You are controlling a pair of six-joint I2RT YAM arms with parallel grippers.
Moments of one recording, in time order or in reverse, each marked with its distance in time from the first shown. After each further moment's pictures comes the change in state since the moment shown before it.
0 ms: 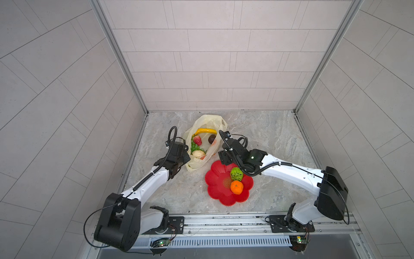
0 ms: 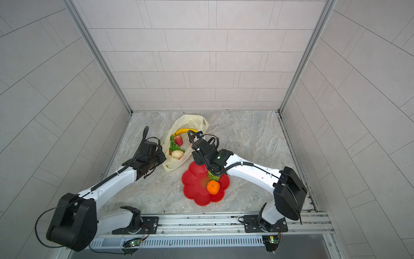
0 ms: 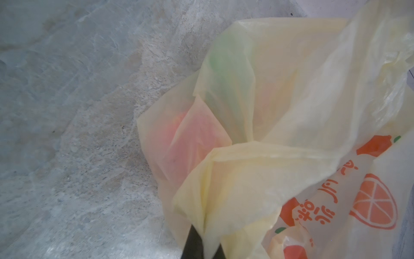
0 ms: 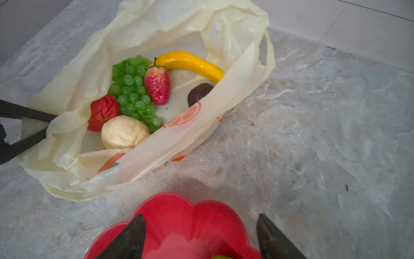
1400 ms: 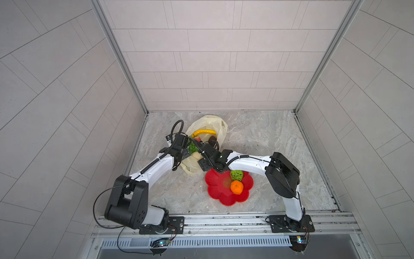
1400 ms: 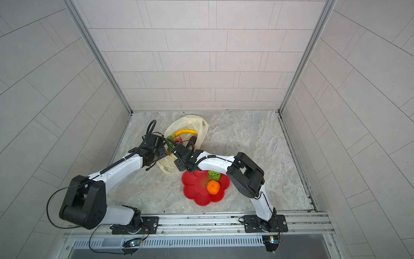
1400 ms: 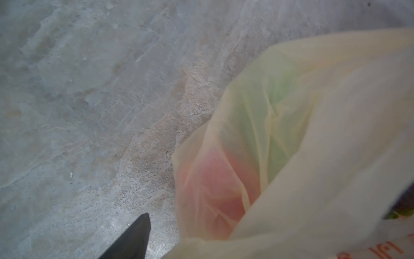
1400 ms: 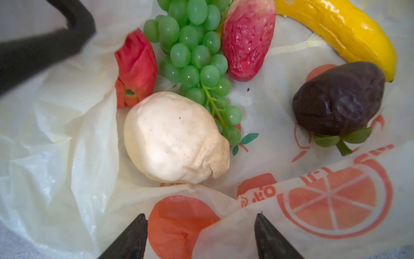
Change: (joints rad) left arm 0.003 0.185 0.196 -0.179 -0.199 0.041; right arm 0.052 0.449 0.255 0.049 -0.138 -0.096
